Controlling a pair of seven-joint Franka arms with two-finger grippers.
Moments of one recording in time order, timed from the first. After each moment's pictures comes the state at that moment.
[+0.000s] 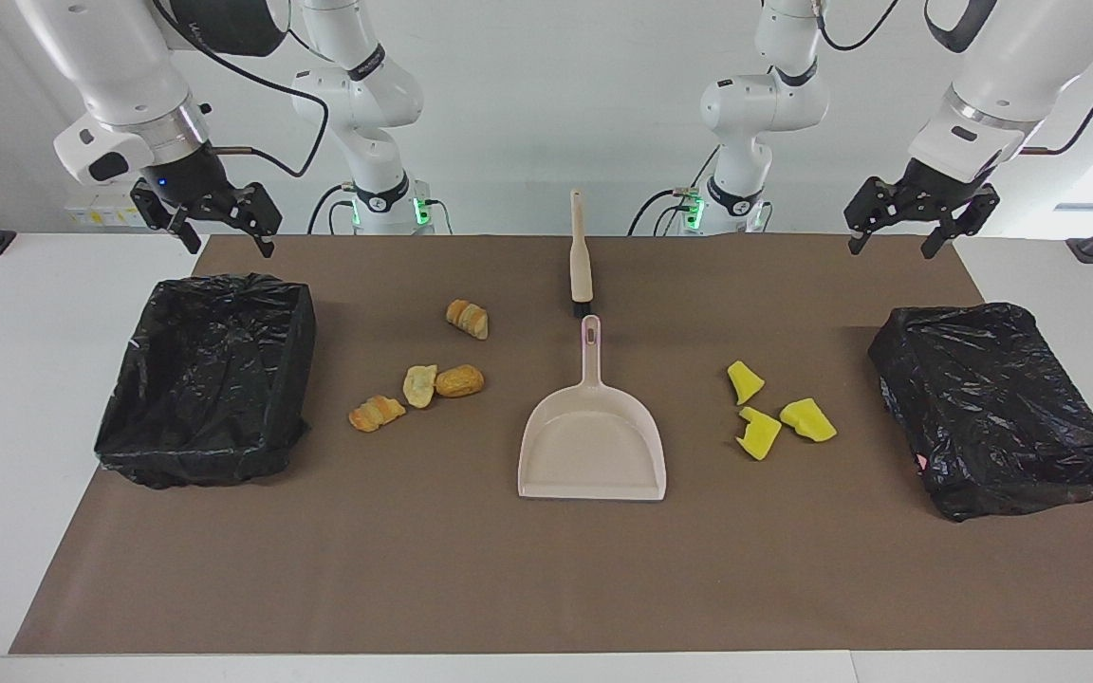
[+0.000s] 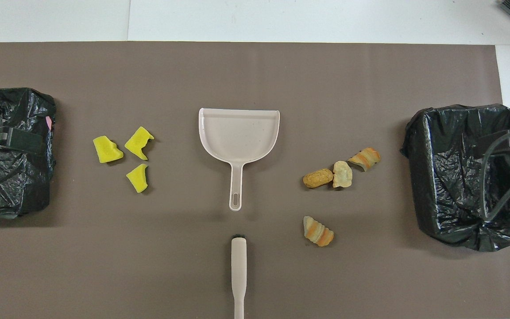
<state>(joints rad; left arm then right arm) 0.02 -0.02 -0.11 -1.54 -0.02 1.53 0.04 -0.03 -0.02 -0.02 -1.59 -0.02 1.54 0.01</state>
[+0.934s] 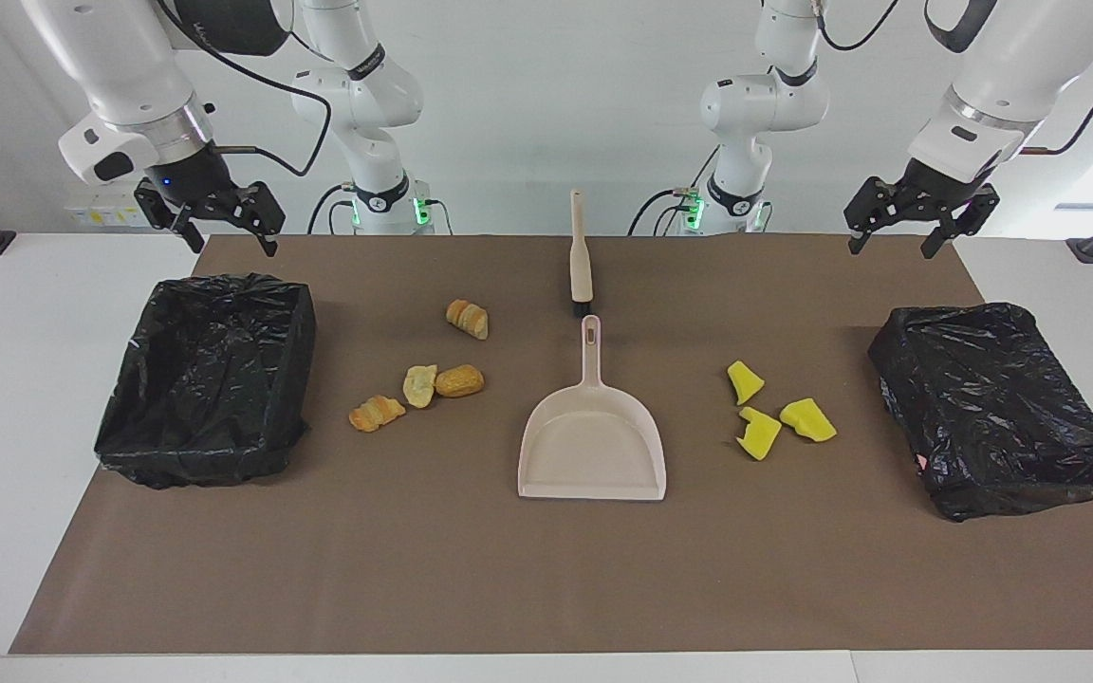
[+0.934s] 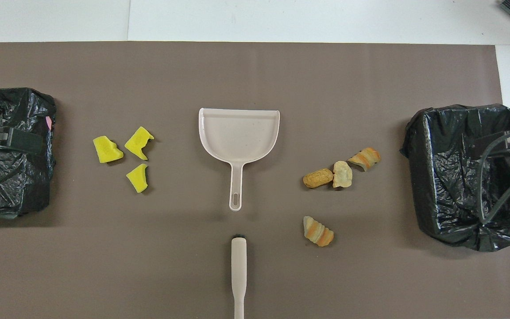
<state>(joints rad) 0.02 -0.02 -0.11 -1.54 -0.02 1.53 0.04 -0.03 -0.03 -0.03 -1.59 -0.02 1.54 0.01</state>
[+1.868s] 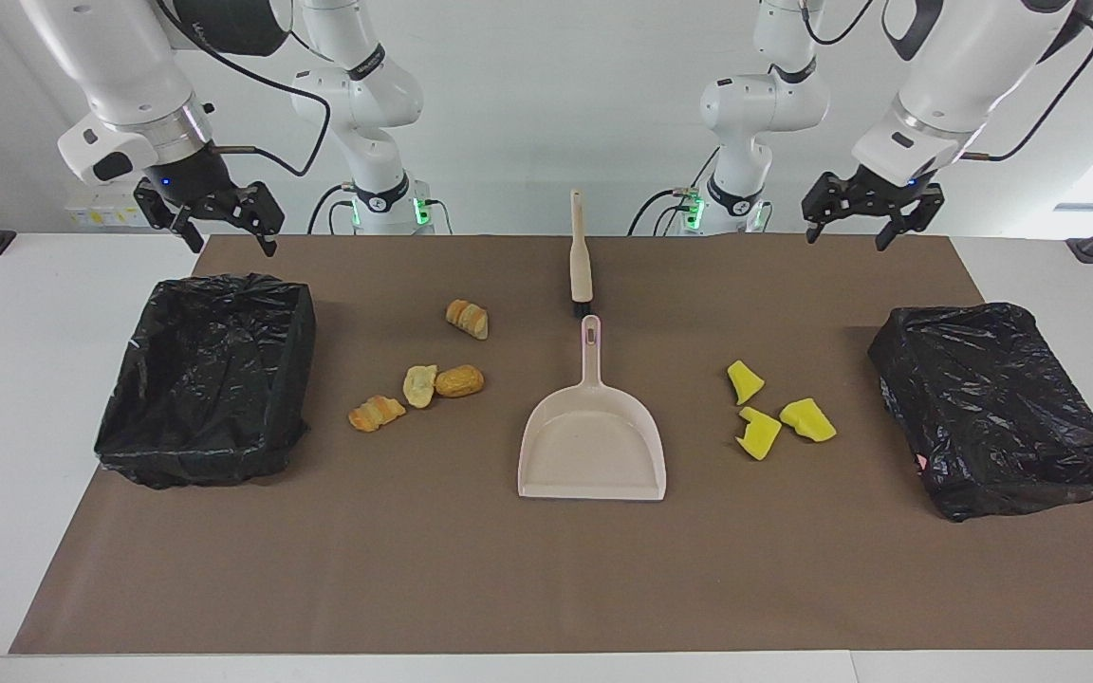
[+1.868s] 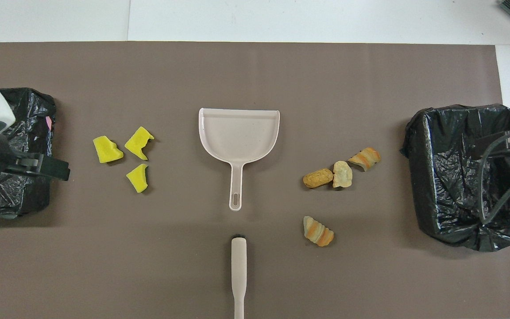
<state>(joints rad) -0.23 -0.24 -0.14 -1.89 -0.10 1.55 -0.16 -0.03 -0.03 -0.03 -1.59 -0.02 1.54 0.01</state>
